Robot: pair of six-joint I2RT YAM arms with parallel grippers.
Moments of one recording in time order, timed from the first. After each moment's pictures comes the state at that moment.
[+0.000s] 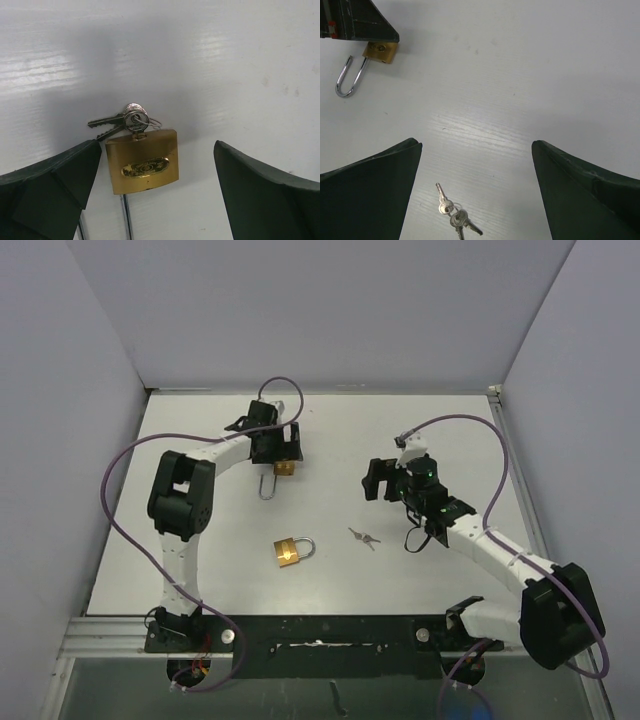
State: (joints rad) left arm -0.35 2.13 1.54 -0.32 0.13 -0.38; right arm 0.46 1.20 0.68 0.06 0.07 0.26
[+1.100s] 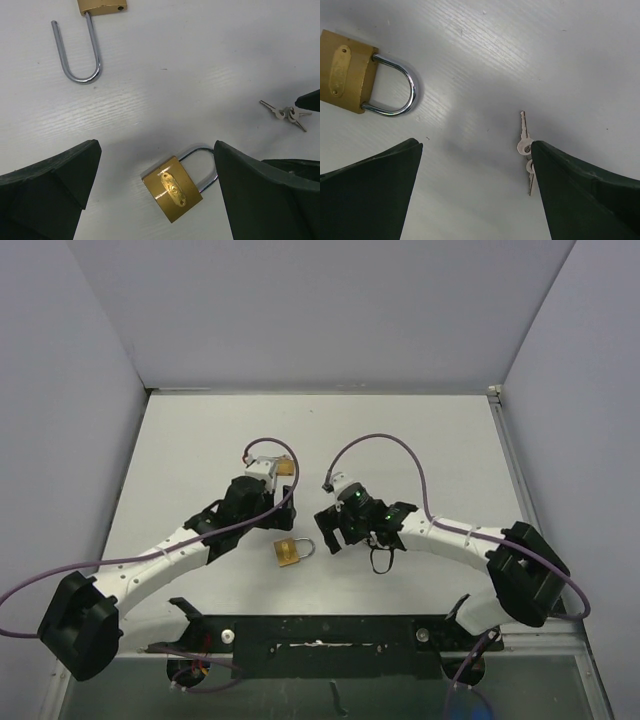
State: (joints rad) left arm -0.68 1.15 0.66 -0.14 -0.18 -0.40; right arm 0.83 1.44 0.82 -0.26 0.06 0.22
